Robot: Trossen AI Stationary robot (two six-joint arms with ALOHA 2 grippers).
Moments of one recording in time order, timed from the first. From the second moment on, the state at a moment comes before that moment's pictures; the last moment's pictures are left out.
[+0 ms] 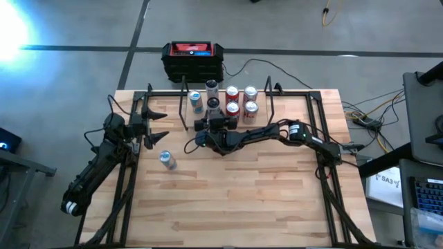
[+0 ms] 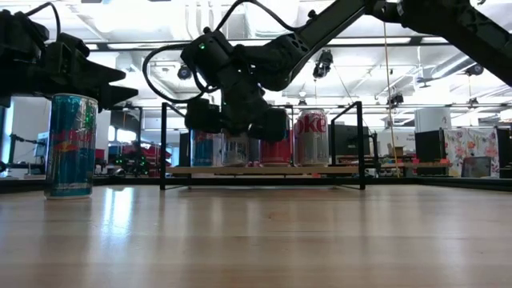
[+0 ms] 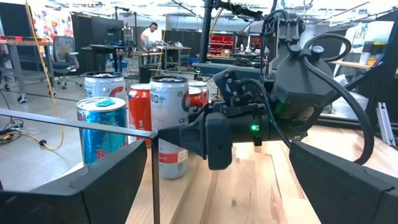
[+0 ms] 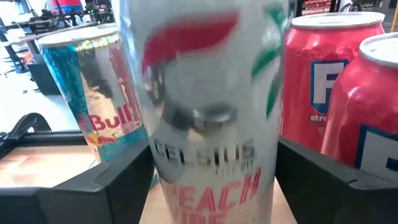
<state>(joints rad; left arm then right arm) 1.09 0.11 0.03 0.12 0.87 -0.07 -0.06 2.37 1.75 0.04 1.31 0.75</state>
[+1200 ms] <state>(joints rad) 1.09 0.11 0.03 0.13 0.87 -0.07 -0.06 2.37 1.75 0.10 1.30 0.71</state>
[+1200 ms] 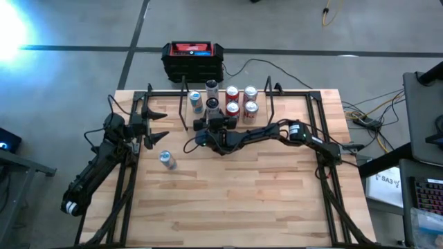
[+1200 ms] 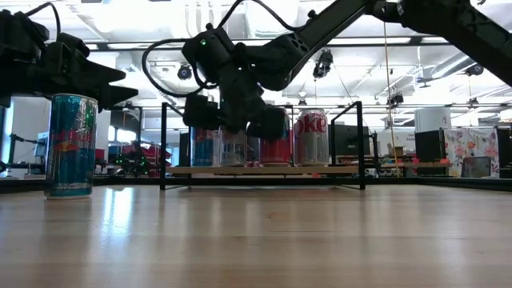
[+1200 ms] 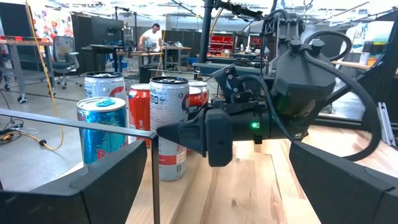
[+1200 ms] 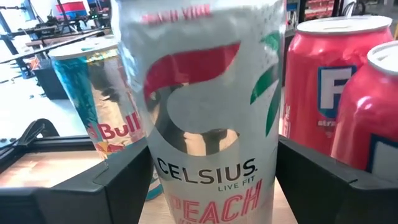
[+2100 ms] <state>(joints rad) 1.09 0.11 0.03 0.13 0.87 -0.07 0.03 2.37 1.75 0.09 1.51 0.70</state>
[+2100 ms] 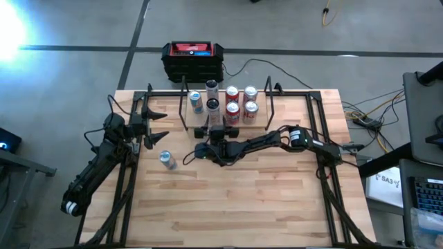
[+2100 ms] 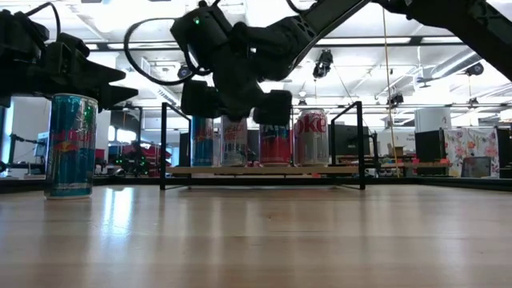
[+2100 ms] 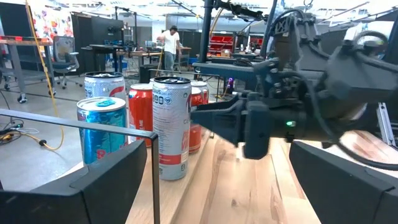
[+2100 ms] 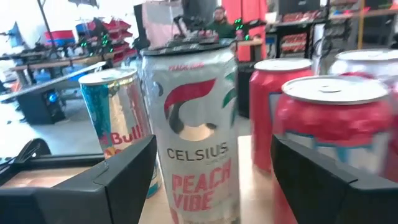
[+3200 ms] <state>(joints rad) 1.09 0.11 0.03 0.13 0.87 -0.07 0.49 2.23 1.75 -1.27 1.39 2.06</state>
